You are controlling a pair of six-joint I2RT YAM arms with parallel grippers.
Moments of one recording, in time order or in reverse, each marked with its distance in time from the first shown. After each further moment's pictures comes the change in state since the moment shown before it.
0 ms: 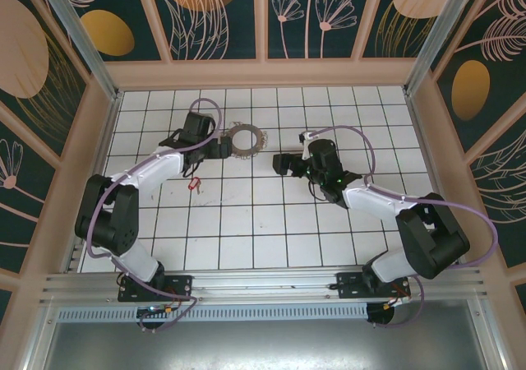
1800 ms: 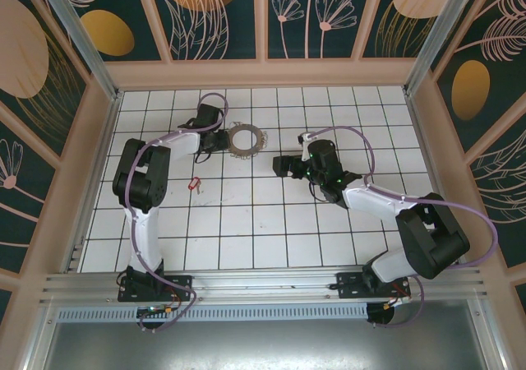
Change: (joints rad) left arm 0.044 0.437 0.296 0.027 0.106 -0.124; right arm -0.001 0.000 0.000 -0.023 -0.004 -0.034
